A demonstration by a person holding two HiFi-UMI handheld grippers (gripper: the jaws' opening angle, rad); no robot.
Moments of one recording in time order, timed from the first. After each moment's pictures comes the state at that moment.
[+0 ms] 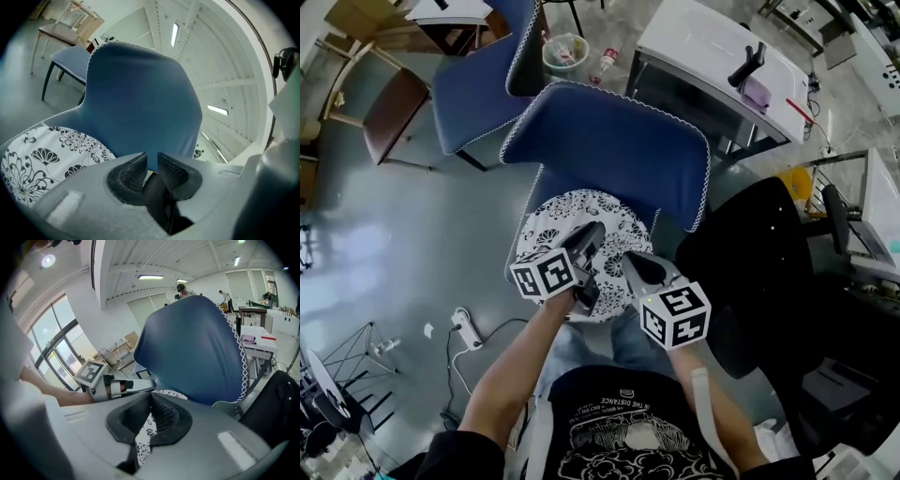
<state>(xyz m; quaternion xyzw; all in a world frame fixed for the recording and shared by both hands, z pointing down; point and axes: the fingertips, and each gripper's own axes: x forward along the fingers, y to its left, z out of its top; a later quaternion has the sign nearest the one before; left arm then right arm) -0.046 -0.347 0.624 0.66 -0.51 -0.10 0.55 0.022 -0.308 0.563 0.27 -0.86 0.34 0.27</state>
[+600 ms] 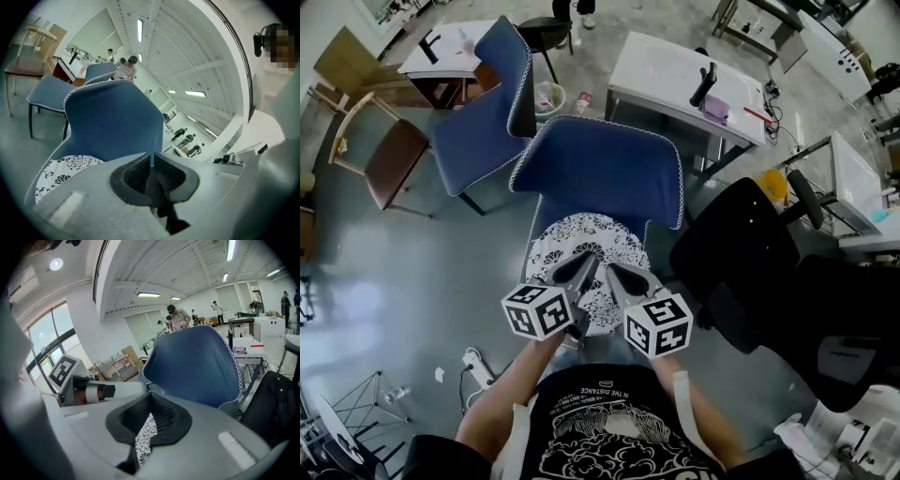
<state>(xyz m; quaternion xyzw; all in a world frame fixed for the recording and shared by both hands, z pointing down) -0.050 -0.291 0.506 0.76 -0.46 -0.03 0.45 -0.011 -0.270 0.495 0.34 -0.86 0.31 0.20</state>
